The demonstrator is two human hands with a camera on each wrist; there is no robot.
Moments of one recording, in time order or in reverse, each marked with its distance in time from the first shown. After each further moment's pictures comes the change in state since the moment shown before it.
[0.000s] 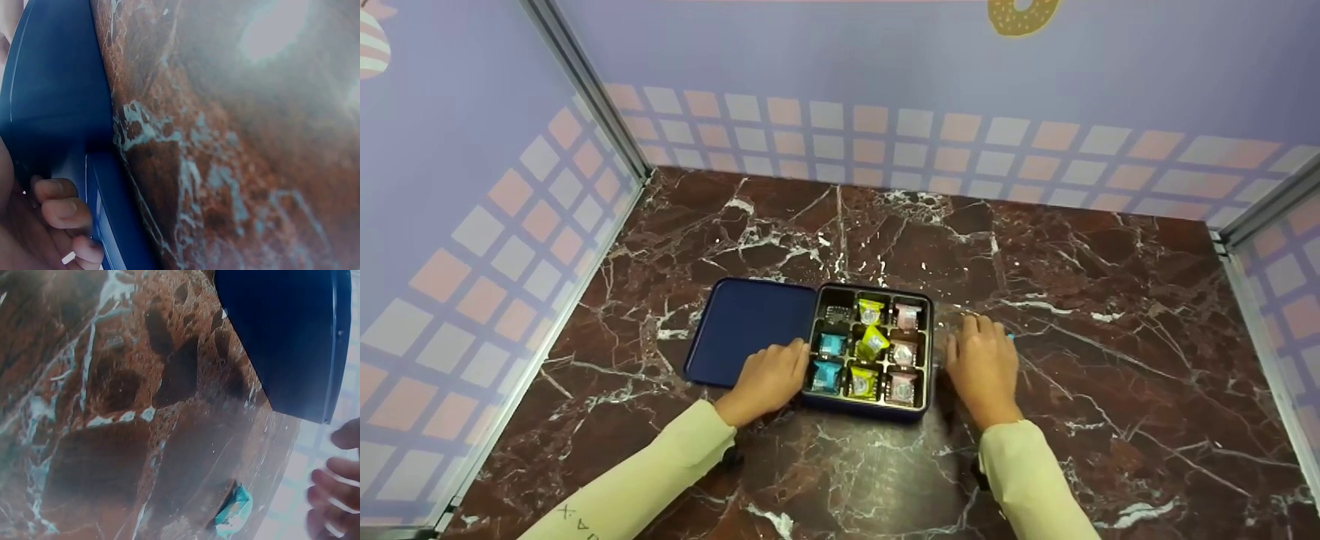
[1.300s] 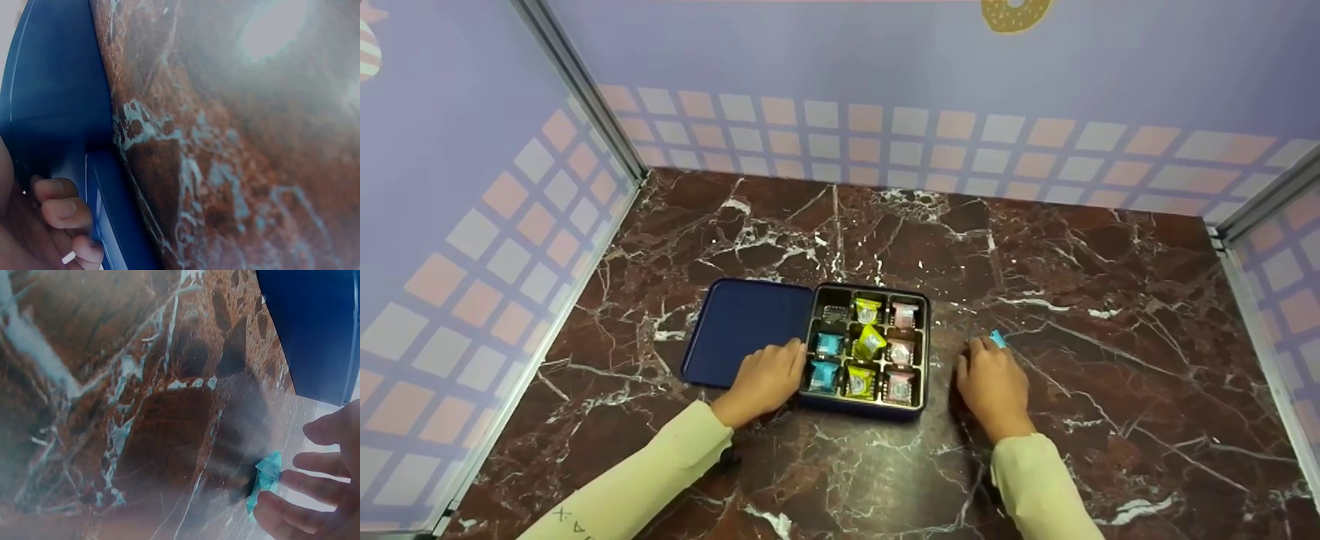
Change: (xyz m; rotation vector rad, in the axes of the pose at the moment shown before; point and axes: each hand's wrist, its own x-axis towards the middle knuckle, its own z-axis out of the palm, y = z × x) left_hand -0.001 0.000 0.000 0.008 0.030 0.016; right_hand -0.020 0.022 -0.004 0.024 -0.234 0.092
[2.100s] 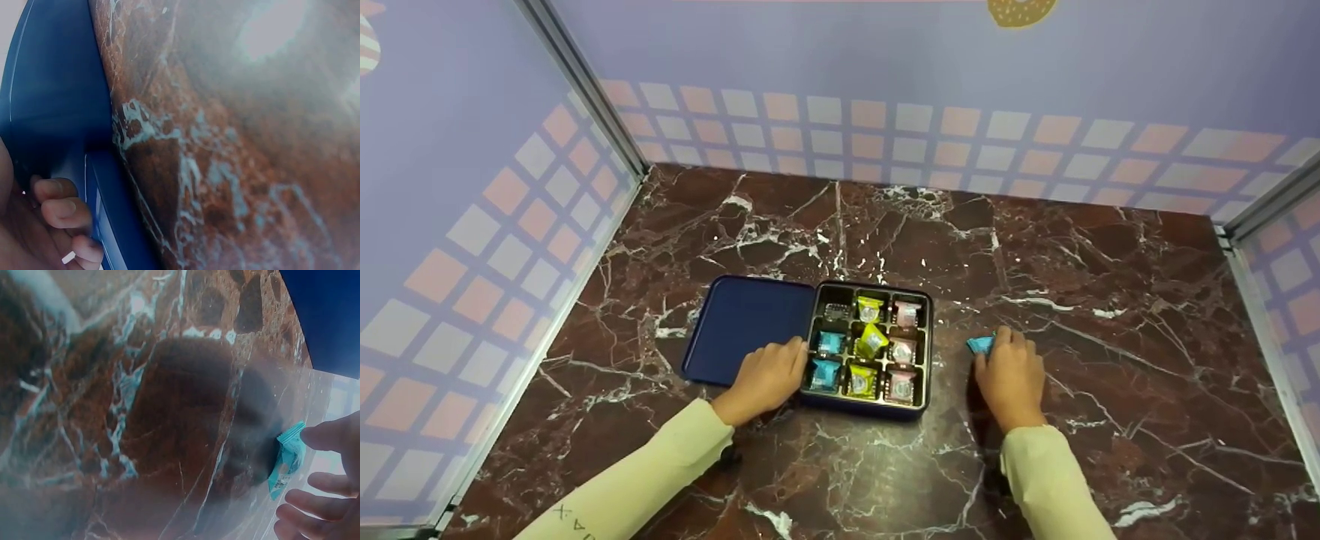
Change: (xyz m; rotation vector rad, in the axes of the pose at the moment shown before) left_hand 0.001 0.000 -0.001 -0.019 -0.046 -0.024; right_hand 0.009 0.019 0.002 0.031 0.079 0.087
